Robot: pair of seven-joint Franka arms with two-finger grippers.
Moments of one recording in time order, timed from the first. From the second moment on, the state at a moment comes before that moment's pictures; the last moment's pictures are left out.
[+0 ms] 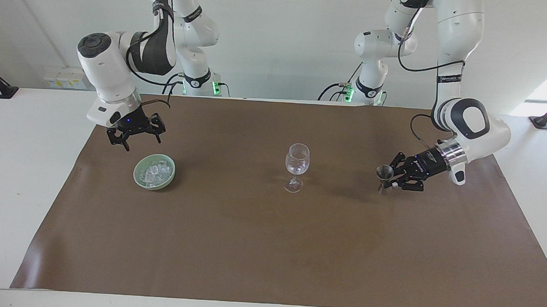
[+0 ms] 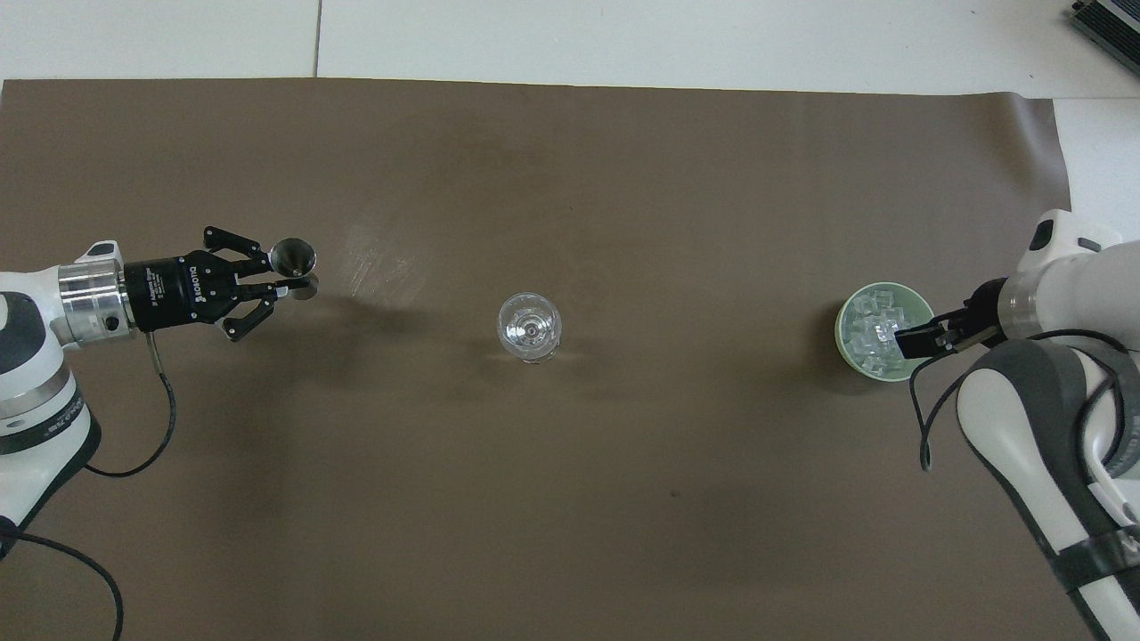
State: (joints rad) left arm 0.13 0.25 0.04 -2.12 -1.34 1.89 -0.78; right arm -0.02 0.01 -0.06 -2.18 -0.01 2.28 -0.47
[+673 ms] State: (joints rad) left arm 0.22 0.28 0.04 -2.13 -1.37 1.88 -0.77; right arm -0.02 0.09 -0.06 -2.20 -0.01 2.36 -0.50
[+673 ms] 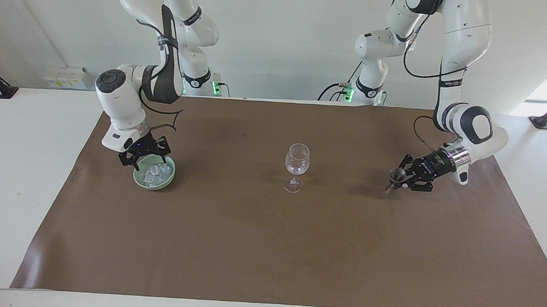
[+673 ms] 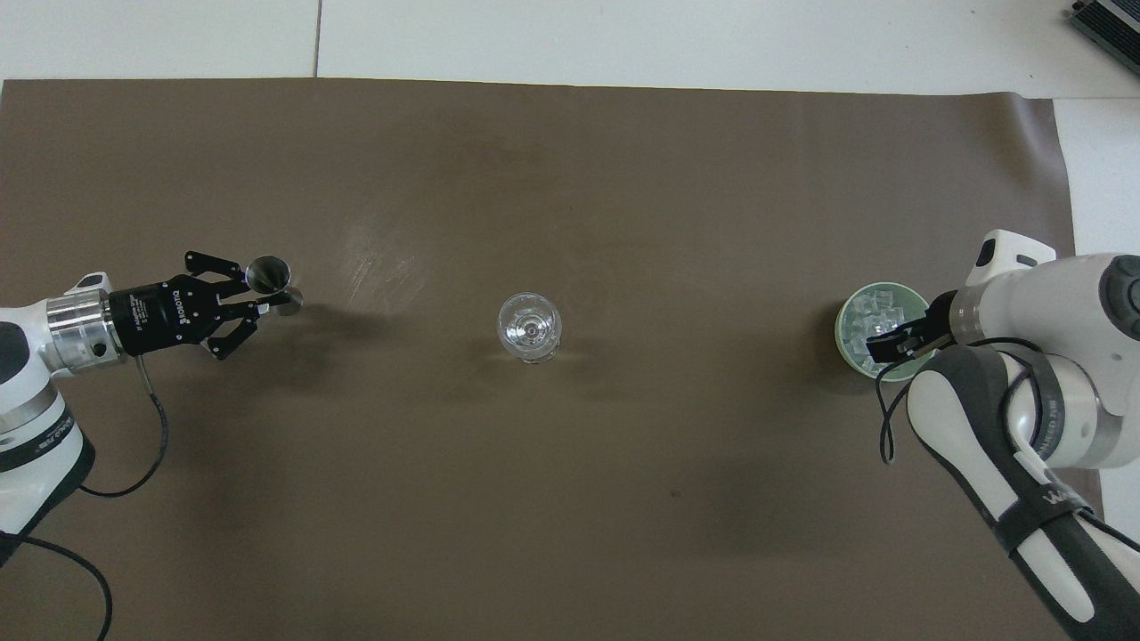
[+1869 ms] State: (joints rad) left arm 0.33 0.40 0.04 -2.14 -1.44 1.76 -0.70; right arm -0.02 0.12 -0.06 -2.20 -0.01 2.37 -0.50
